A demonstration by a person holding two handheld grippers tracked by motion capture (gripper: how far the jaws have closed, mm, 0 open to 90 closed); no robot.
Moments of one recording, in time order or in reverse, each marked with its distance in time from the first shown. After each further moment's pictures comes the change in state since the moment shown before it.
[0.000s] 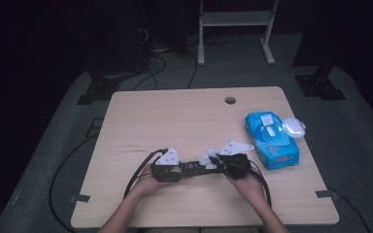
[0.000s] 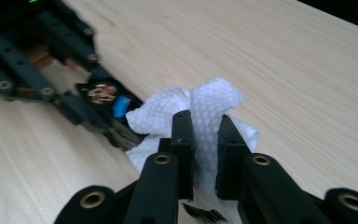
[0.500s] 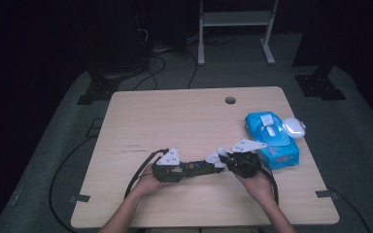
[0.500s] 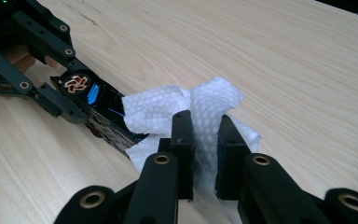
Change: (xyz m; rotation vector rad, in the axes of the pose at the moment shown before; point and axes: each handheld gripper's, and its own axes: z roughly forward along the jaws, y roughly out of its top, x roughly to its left) left arm -0.001 0.001 0.003 -0.005 0.000 -0.001; right arm -0.020 -0.011 -0.014 0.005 -0.014 0.073
